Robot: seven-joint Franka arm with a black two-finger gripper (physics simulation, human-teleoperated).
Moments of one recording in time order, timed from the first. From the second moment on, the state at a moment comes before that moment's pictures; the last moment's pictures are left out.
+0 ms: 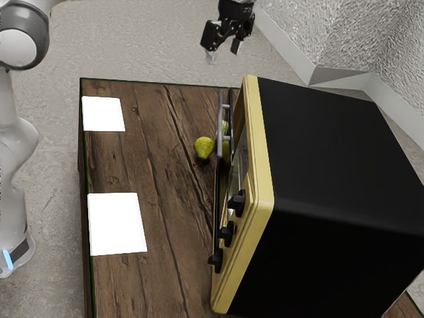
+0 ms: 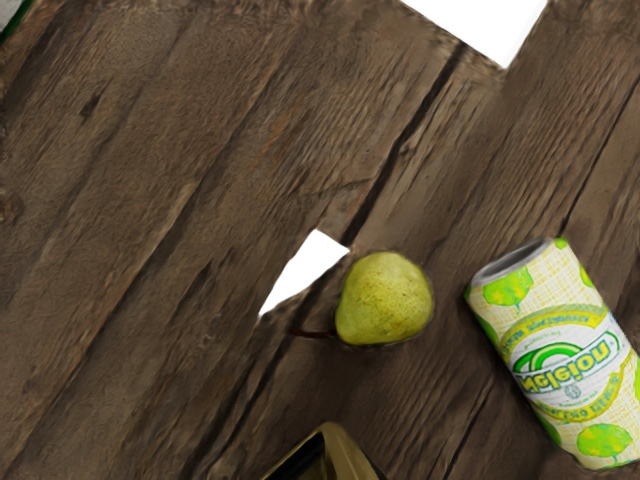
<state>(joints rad) -0.45 -0.04 0.46 -1.26 0.13 1.26 -2.09</state>
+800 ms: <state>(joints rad) -0.12 -1.06 -0.27 -2.24 -0.03 1.76 -2.15</state>
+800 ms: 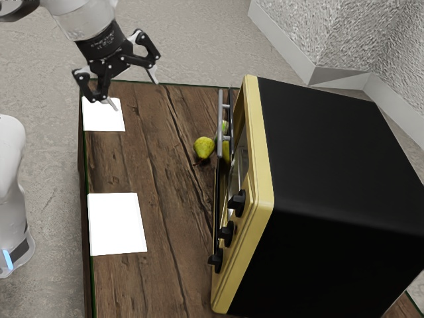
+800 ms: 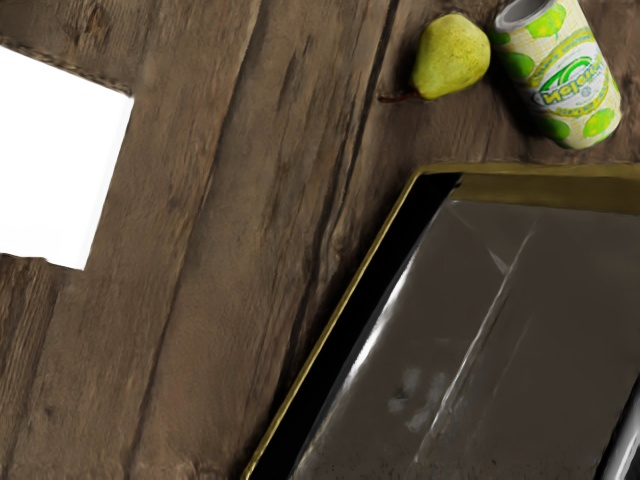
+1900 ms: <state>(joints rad) 0.00 -0.96 -0.38 -2.28 -0.20 2.04 -1.58</state>
